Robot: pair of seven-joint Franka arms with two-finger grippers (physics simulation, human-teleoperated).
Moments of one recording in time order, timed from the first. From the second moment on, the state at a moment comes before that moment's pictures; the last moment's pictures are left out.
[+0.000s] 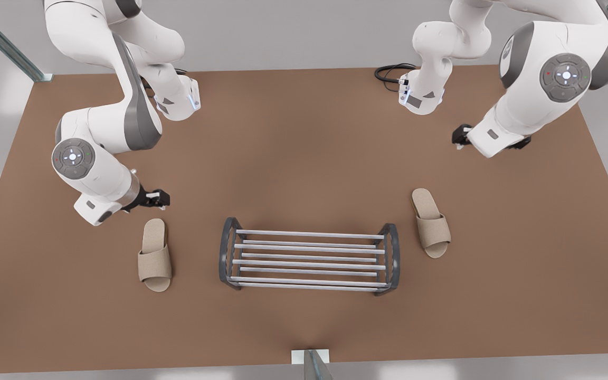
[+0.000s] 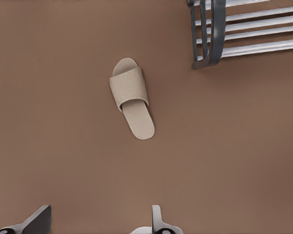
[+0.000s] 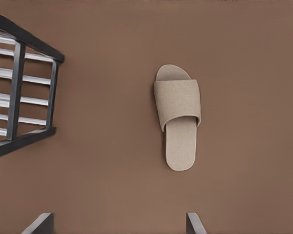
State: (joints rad) left arm -0.16 0.10 -0.08 -1.37 0.09 1.27 -0.05; right arm 0.05 0.23 0.16 -1.55 -0.08 1.68 0.15
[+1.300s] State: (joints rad) left arm -0.96 0.43 0.52 -2.44 1.91 2.55 -2.69; right arm -0.42 0.52 0.33 -1.93 -0.10 2.55 -0.54
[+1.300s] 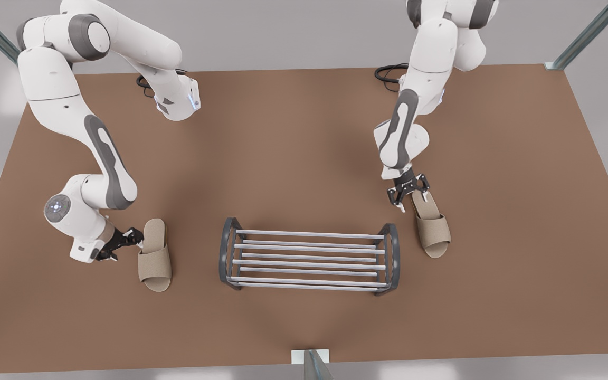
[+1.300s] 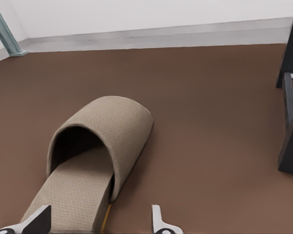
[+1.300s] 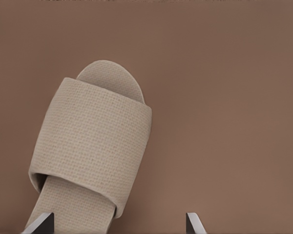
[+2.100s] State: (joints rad) left arm -0.89 0.48 0.56 -2.30 2.19 2.59 -2.90; right arm -0.44 0.59 0.32 -1.96 -0.10 2.69 -0.71
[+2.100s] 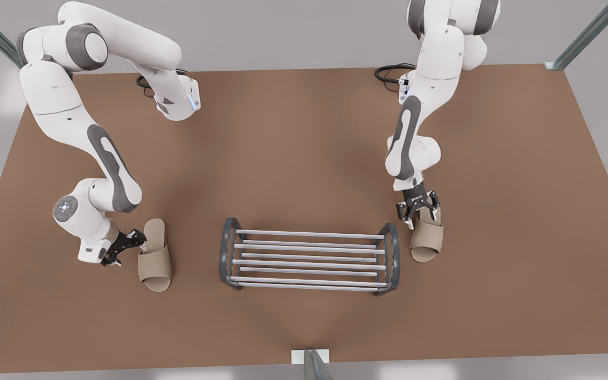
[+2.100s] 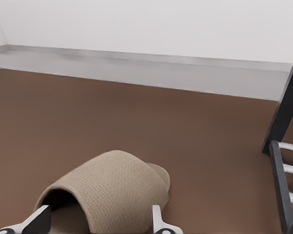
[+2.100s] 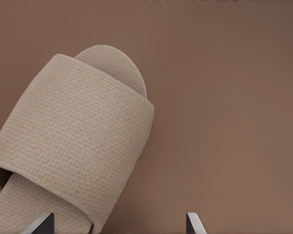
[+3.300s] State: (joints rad) left arm -0.80 0.59 0.51 -2.14 2.25 2.70 -2.90; right arm -0.42 0.62 0.33 -1.96 -0.07 2.69 -0.74
